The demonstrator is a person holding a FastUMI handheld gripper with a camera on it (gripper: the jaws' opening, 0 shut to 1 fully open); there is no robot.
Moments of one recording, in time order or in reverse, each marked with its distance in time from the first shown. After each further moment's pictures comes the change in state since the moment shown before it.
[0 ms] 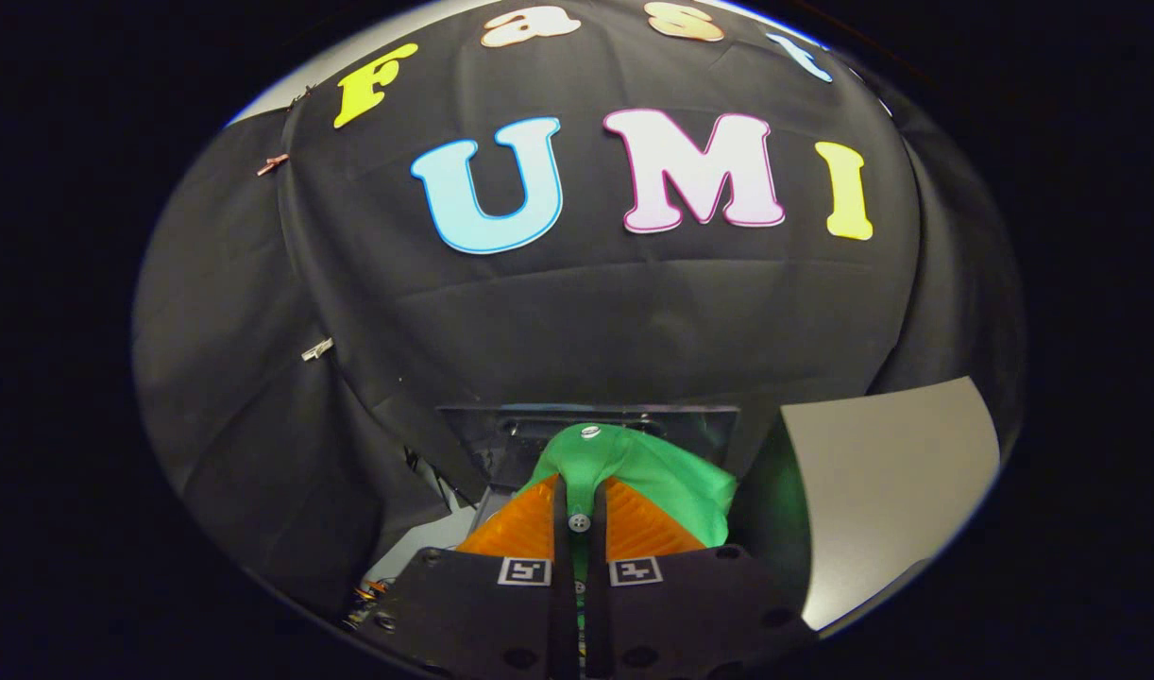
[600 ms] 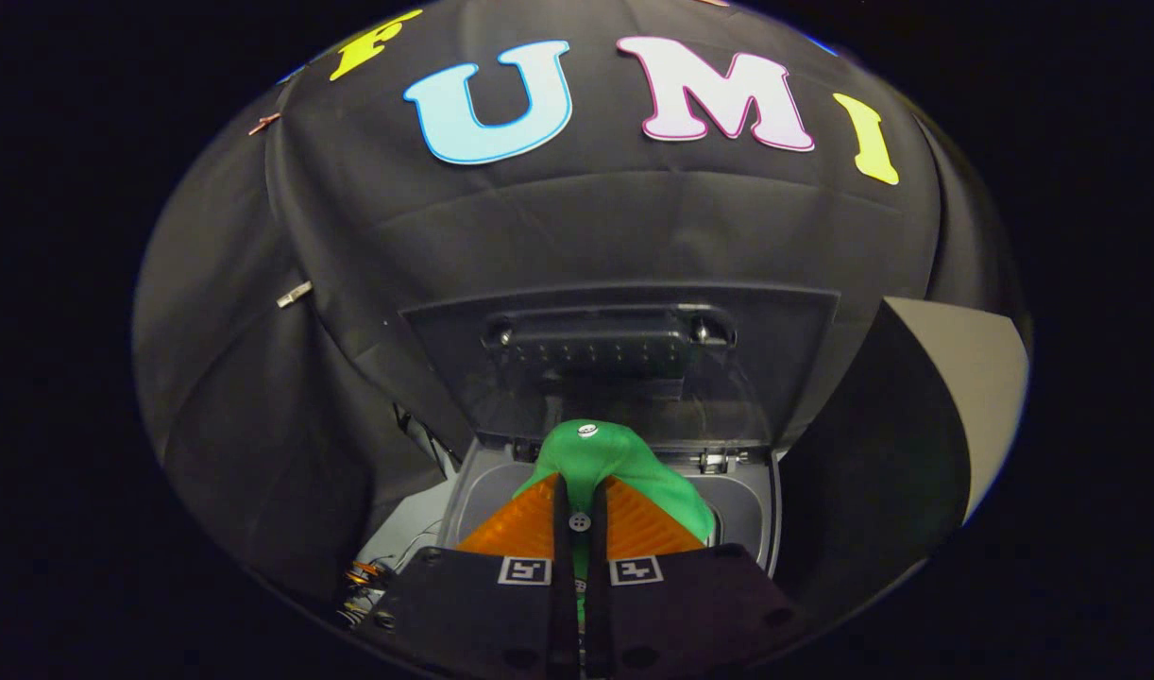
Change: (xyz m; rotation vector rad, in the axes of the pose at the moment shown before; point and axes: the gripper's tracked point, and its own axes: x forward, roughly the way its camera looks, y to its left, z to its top) arm 0.093 -0.005 -0.109 -0.012 0.136 -0.035
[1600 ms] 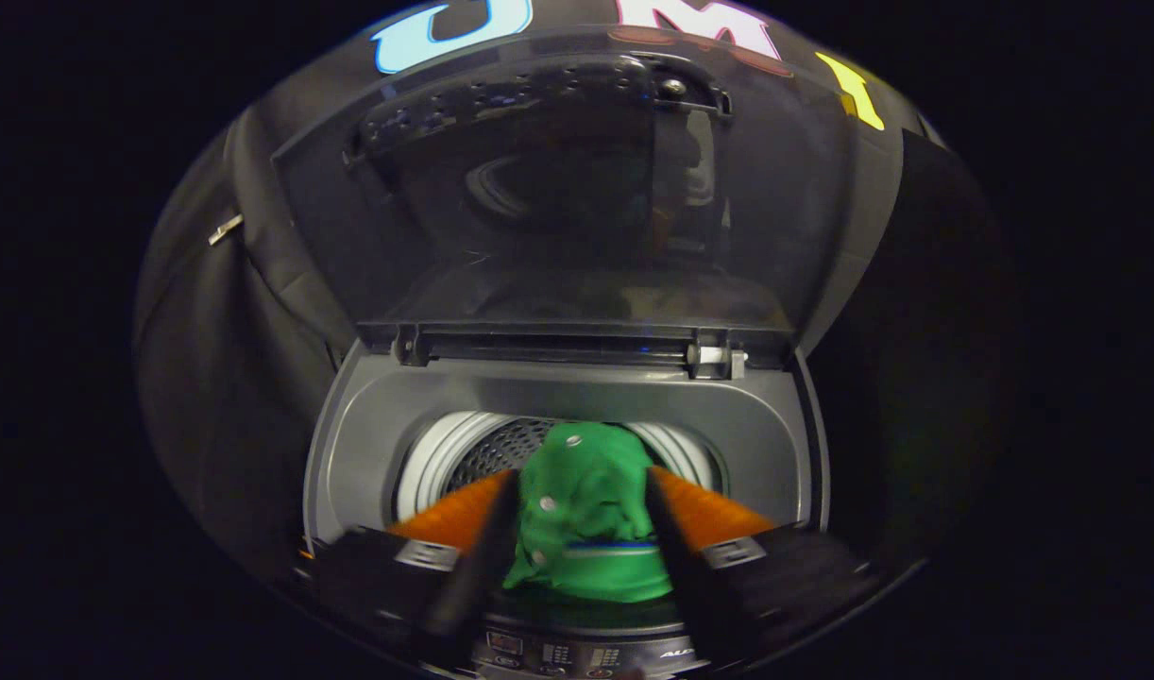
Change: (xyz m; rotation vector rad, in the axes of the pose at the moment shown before) arm 0.089 -0.054 -0.108 -0.029 0.125 -0.154
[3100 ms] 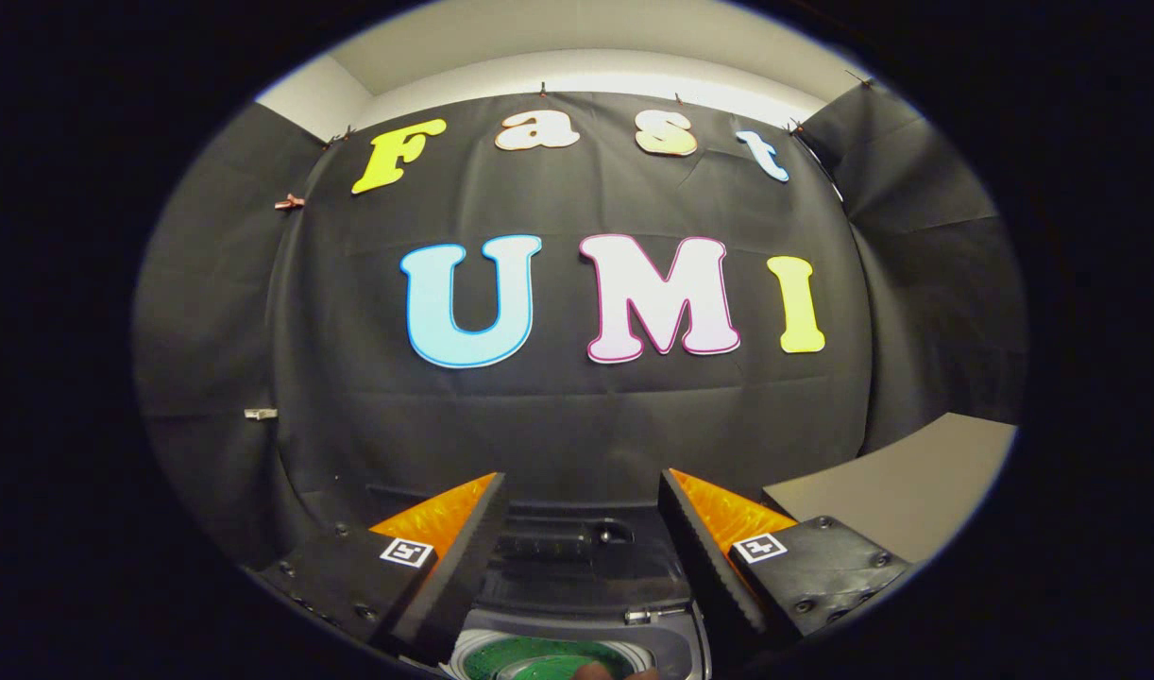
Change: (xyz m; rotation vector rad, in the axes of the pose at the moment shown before) arm -0.196 -0.011 0.239 0.061 -0.888 0.037
